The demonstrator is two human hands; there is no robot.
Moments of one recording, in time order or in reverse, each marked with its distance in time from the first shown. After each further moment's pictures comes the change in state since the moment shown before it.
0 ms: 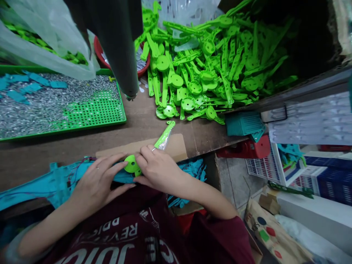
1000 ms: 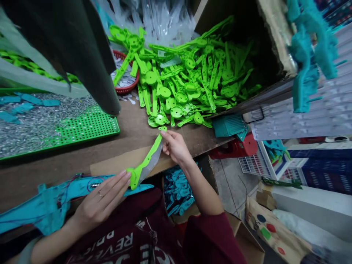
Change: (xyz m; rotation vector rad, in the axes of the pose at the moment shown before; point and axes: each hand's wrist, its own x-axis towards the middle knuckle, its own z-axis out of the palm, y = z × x) left_hand -0.021 -0.001 0.022 0.113 0.115 0.328; right_hand 0.010 0.072 0.012 1.552 0.626 0.801
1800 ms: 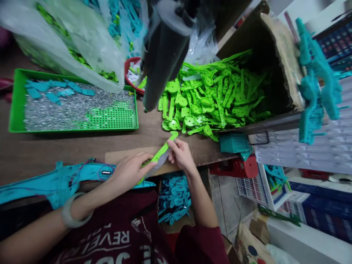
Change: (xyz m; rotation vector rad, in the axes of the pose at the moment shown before) left_hand 0.101 0.000 0.010 -0.427 -0.353 -0.863; right_hand -0.012 0.007 -0.009 -0.341 -0.106 -0.081
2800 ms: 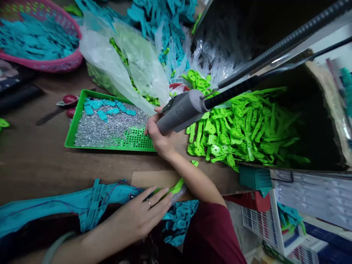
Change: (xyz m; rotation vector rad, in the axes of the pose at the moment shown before) left_hand -0.062 -0.033 -0.018 0.550 0.226 0.676; right_hand 0.117 -0.064 0.175 -0.063 -0.015 -0.748
